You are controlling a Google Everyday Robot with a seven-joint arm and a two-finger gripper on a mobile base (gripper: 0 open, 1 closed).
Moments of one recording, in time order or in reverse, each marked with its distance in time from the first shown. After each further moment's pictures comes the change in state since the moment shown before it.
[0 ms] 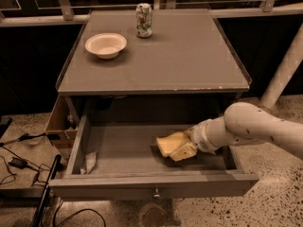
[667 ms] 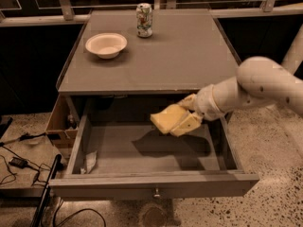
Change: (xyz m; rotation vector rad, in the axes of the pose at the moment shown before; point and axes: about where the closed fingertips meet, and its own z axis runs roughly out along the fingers) arm -0.093 -0.006 -0.073 -0.124 -0.111 -0.236
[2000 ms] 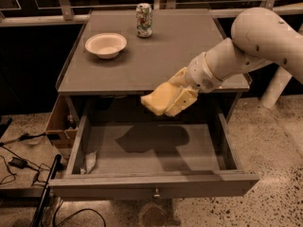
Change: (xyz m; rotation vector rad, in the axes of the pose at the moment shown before) arm -0.087 0.000 -0.041 -0.062 0.047 -0.143
